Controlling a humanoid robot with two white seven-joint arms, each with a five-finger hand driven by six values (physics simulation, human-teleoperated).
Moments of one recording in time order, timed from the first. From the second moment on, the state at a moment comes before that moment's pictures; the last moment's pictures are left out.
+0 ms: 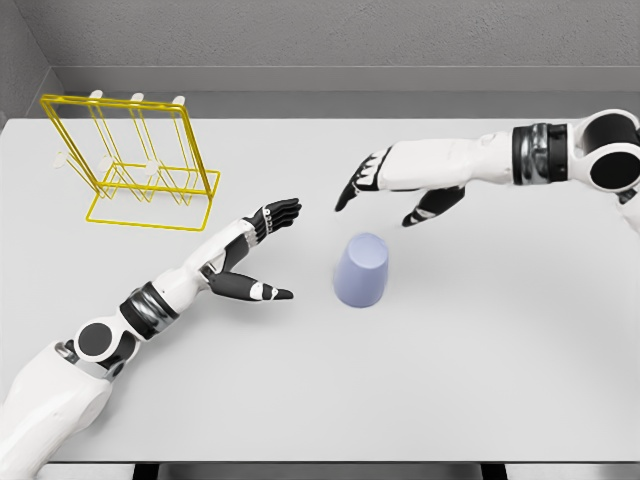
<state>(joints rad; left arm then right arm) -0.28 0.46 -0.64 -1.38 0.48 -0.43 -0.34 -1.04 -0.74 1.05 -1.42 0.01 -0.60 0.61</state>
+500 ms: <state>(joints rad) -0.27 0.45 -0.63 -1.37 0.48 -0.43 -0.37 -1.02 -0.89 1.02 -1.40 0.02 -0.61 0.61</state>
